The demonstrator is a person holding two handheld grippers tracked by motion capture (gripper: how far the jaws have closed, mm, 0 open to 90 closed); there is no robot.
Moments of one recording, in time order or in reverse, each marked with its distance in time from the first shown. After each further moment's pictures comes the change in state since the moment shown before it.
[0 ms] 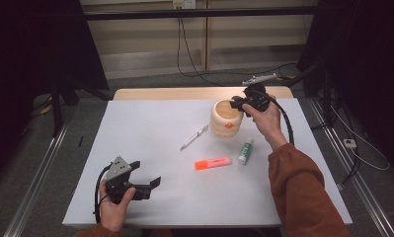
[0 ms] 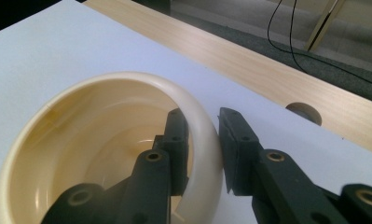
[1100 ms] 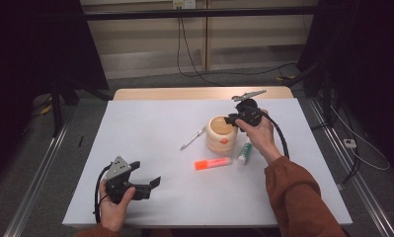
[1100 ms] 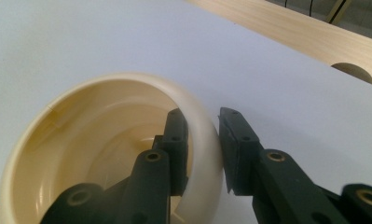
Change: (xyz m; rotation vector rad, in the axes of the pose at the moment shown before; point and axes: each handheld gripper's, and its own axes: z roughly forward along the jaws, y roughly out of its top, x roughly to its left) left arm 0.001 0.000 0.001 0.006 -0.001 -0.005; right arm 0.025 -0.032 0.019 0.083 0.031 0.006
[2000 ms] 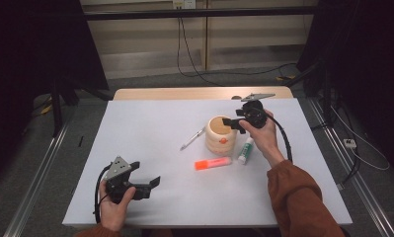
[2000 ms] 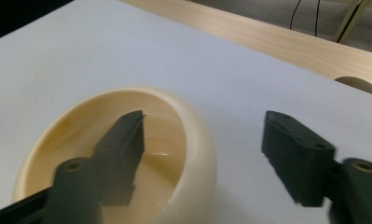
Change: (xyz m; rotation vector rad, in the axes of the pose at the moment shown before) left arm 0.000 0.000 0.001 0.008 0.012 -0.009; right arm -0.009 -0.011 -0.009 -0.134 0.045 0.031
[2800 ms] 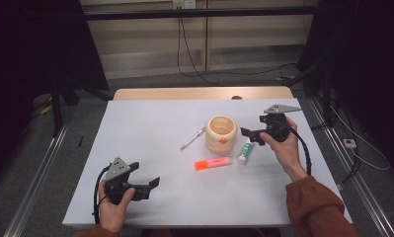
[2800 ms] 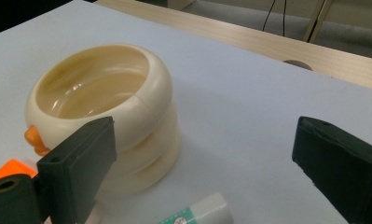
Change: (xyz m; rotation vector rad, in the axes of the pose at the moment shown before) left arm 0.000 -0.002 -0.003 -0.004 0.003 -0.005; right arm -0.010 -0.042 -0.054 -0.062 -0.077 0.012
